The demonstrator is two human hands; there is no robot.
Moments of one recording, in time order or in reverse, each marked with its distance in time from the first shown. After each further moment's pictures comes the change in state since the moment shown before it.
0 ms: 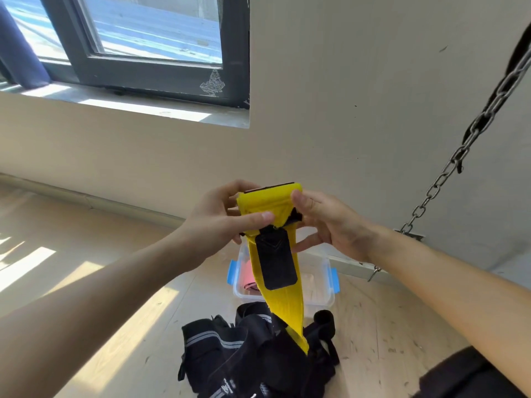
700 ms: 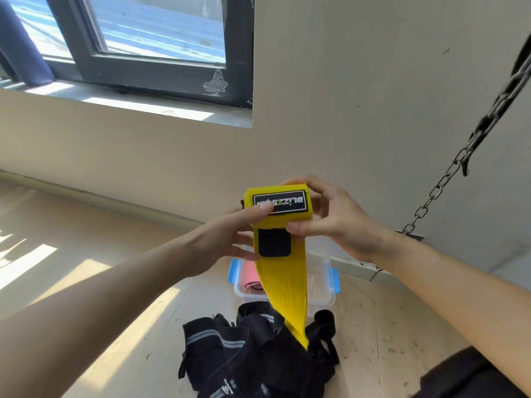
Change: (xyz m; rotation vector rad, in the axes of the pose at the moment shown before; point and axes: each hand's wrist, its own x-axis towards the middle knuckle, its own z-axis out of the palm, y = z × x) left_hand -0.001 -0.014 0.001 -0.095 -0.229 -0.275; right_hand -0.005 0.003 -0.003 -0.047 0.111 -0.203
